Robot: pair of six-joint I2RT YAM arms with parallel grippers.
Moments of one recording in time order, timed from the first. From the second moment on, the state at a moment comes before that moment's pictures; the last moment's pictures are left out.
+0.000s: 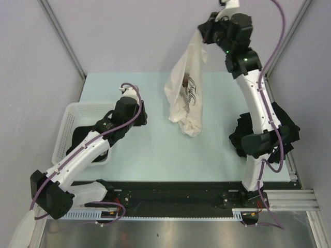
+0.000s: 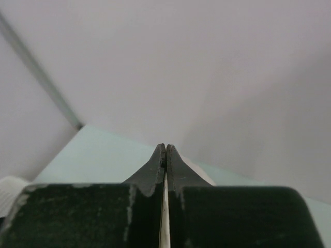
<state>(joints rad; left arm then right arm) -0.58 1.16 1.04 -0.47 -0.28 -0.41 0.36 1.95 2.43 -0.41 -0.13 0.18</state>
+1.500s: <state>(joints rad) -0.89 1.88 1.56 -0.36 -0.16 -0.34 0.02 1.69 2.19 -0.39 0.08 -0.03</state>
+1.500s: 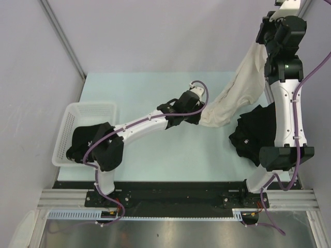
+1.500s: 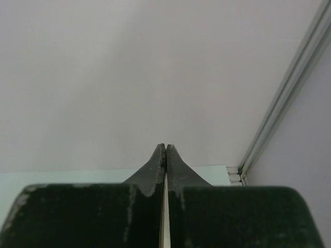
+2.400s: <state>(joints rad) -0.84 1.72 1.35 -0.37 -0.31 -0.40 0.40 2.10 2.55 -0.54 -0.20 0.15</state>
